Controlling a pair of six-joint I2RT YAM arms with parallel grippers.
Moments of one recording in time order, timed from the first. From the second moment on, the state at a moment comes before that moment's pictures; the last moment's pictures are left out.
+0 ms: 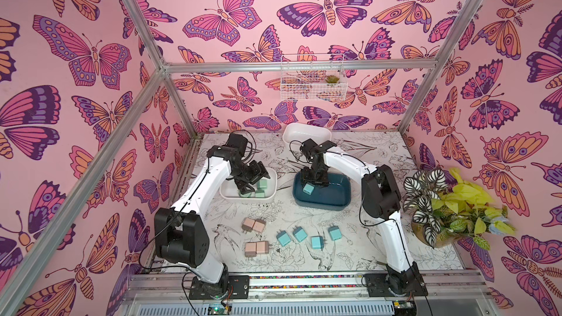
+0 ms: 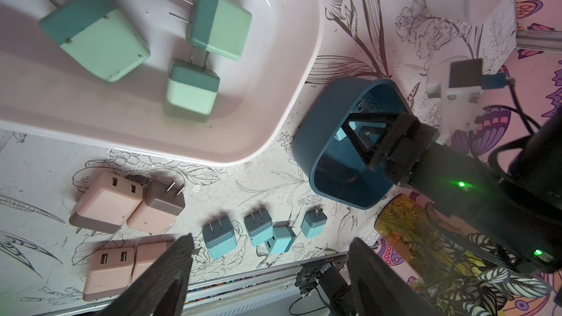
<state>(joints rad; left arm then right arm) -0.21 1.59 1.42 -1.10 0.42 -0.75 0.58 2.24 1.94 -1.15 -0.08 0.65</state>
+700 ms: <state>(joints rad) -0.28 1.59 1.42 -1.10 0.42 -0.77 0.64 1.31 1.03 -1.11 -0.05 0.52</state>
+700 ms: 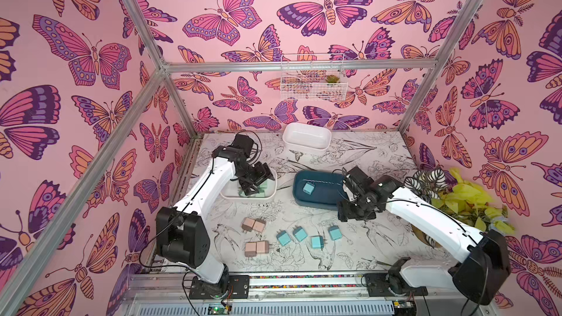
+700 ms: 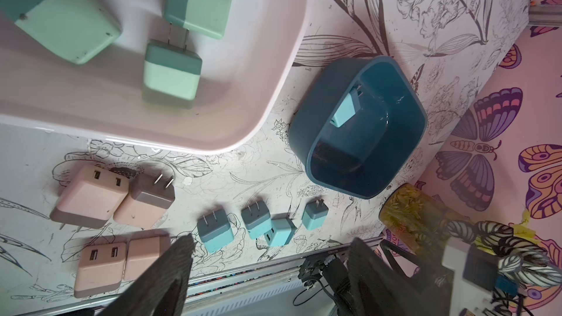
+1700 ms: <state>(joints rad) -0.33 1.59 1.40 -1.10 0.42 -0.79 0.81 1.64 0.94 -0.88 0.04 0.55</state>
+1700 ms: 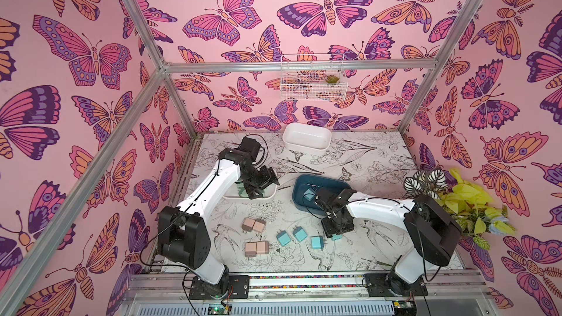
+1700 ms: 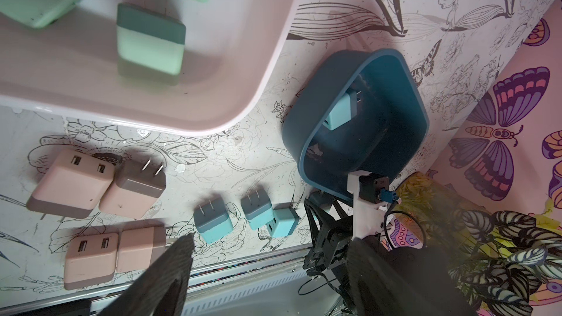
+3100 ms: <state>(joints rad) -0.33 1.59 1.39 -1.10 0.42 -0.79 0.84 1.50 0.92 -0.95 0.04 0.58</state>
